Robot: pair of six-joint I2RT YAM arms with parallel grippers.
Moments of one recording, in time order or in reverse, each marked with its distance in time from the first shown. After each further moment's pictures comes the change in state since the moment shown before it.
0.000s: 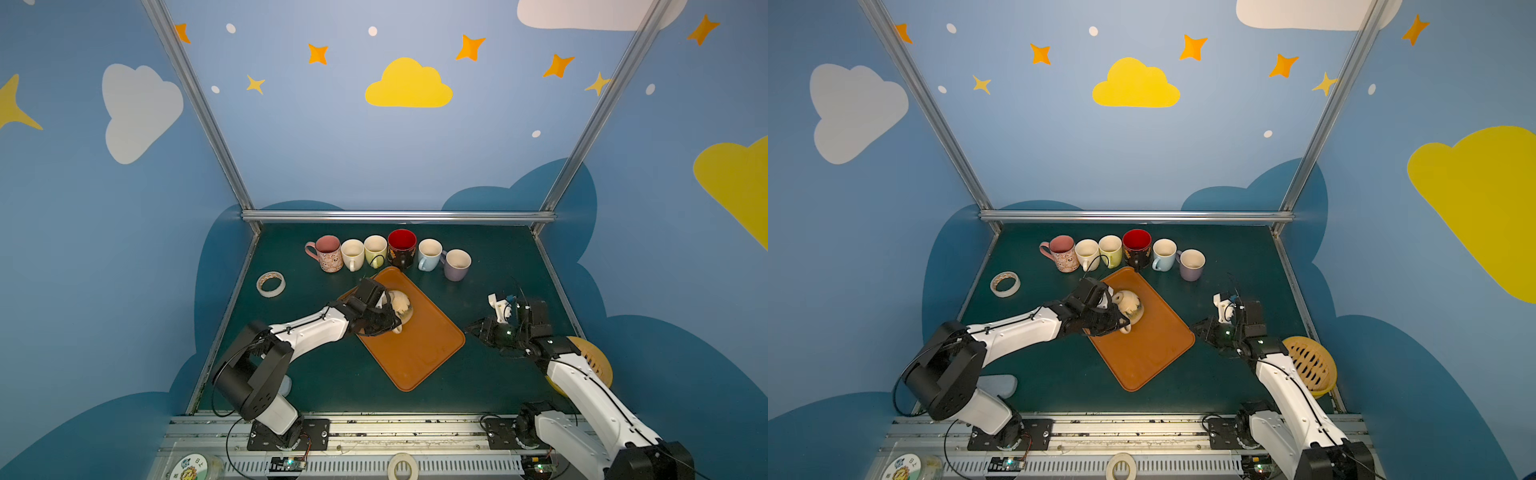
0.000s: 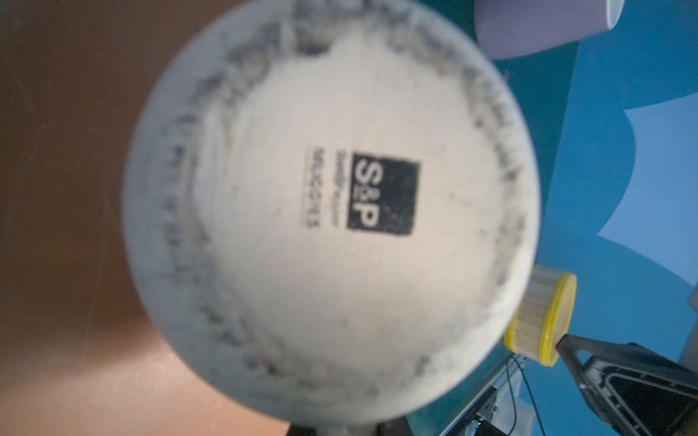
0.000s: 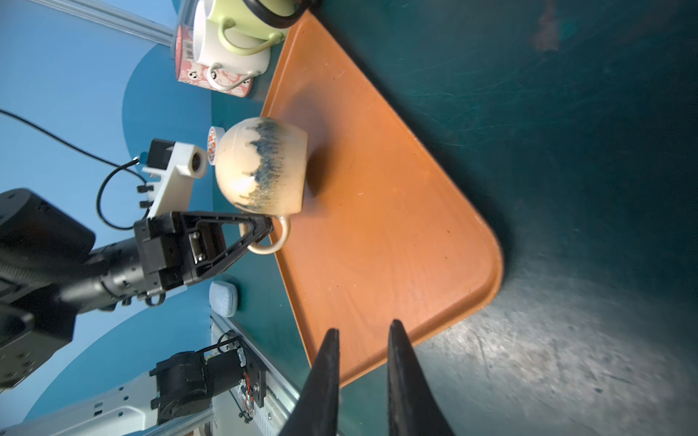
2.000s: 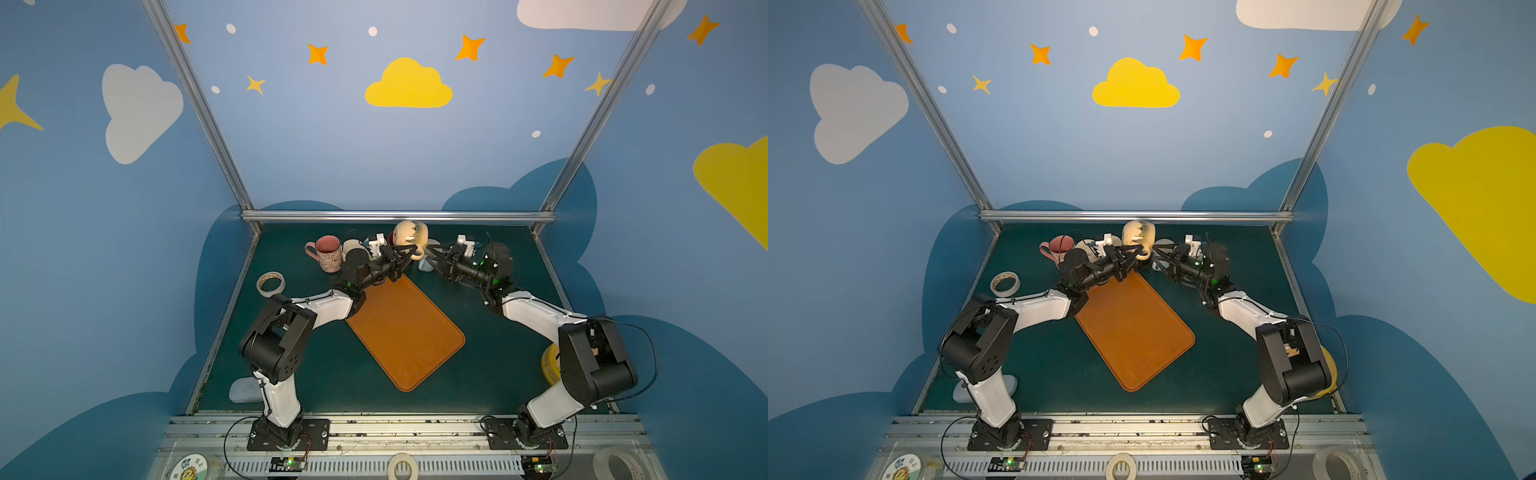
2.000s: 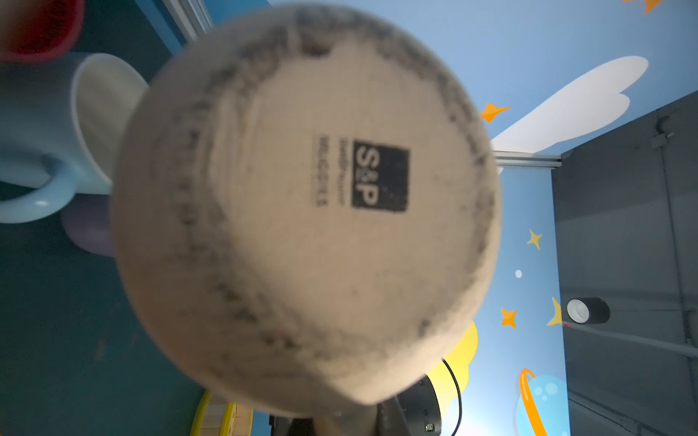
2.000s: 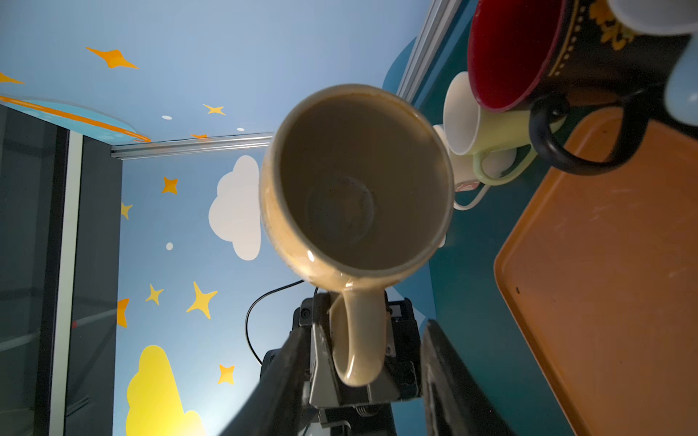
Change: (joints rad) left arm 0.122 0.243 0.158 1.093 0.151 -0.726; right arm 0.178 0.674 0.423 0.995 -0.044 0.940
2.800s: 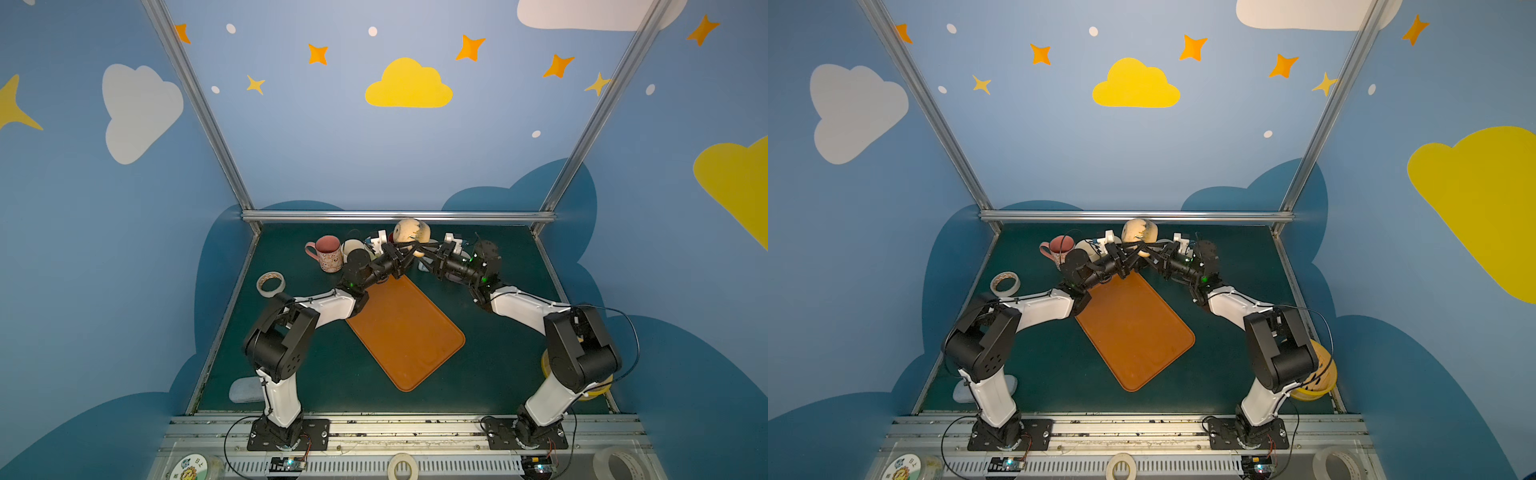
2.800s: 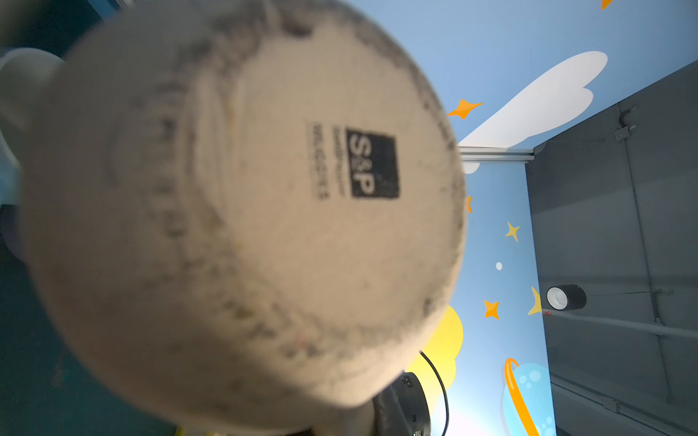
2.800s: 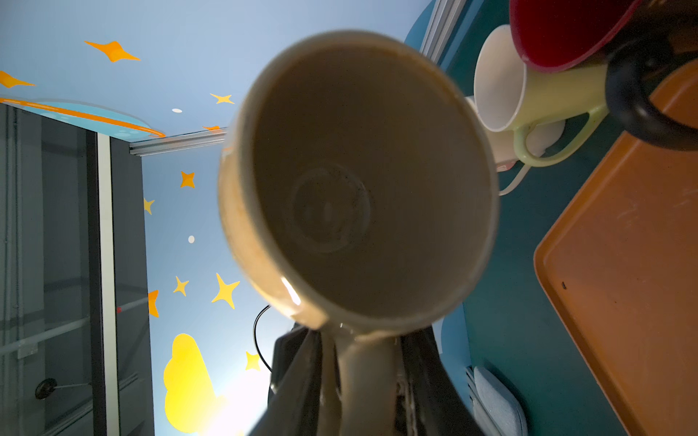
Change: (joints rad) left arm -0.023 0.026 0.010 0.060 -0.026 -0.008; right arm 0.054 0.093 0.047 0.115 0.008 0.121
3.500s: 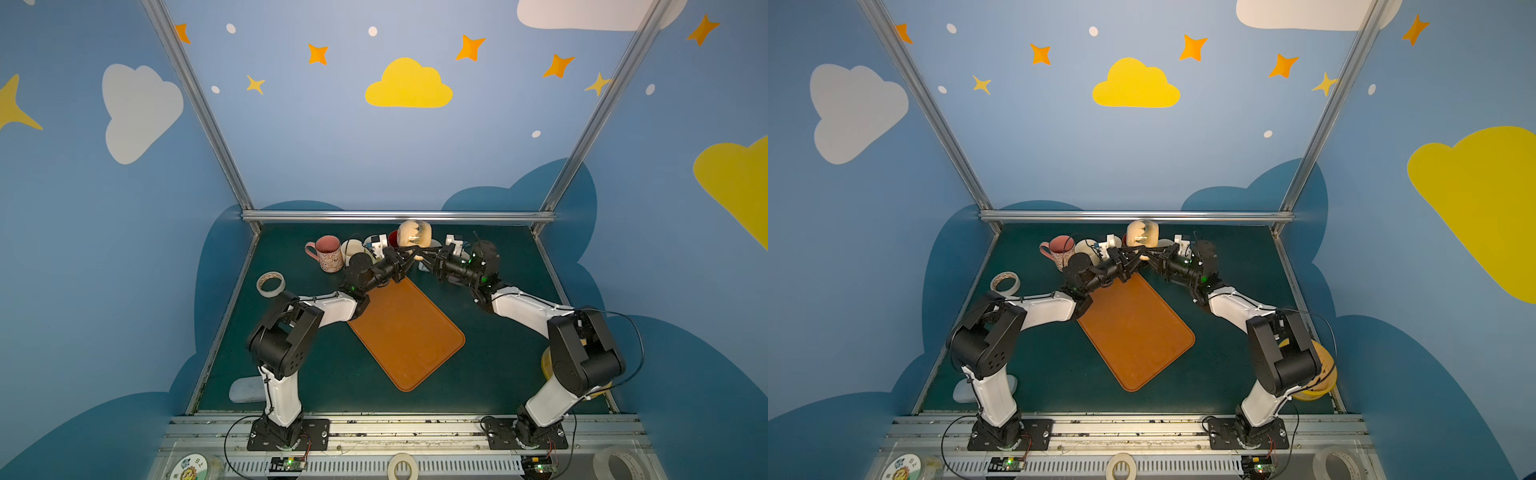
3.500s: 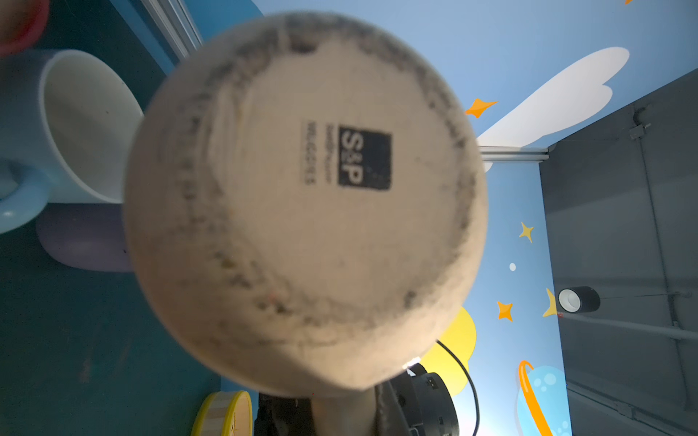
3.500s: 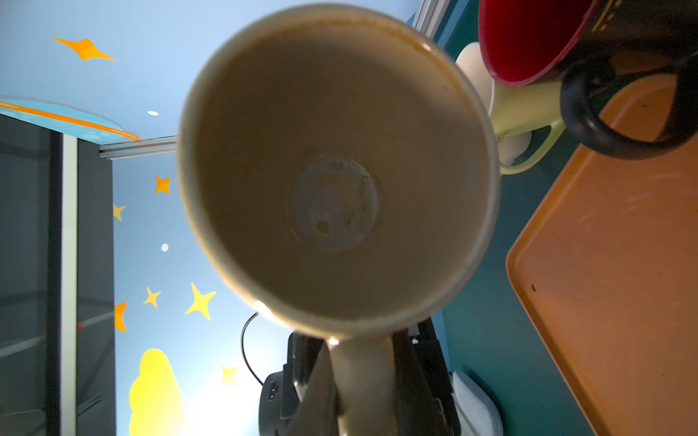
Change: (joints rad) left arm -0.007 0.016 -0.029 0.026 -0.001 0.023; right arm 0.002 -0.052 -0.001 -0.153 0.040 -0.134
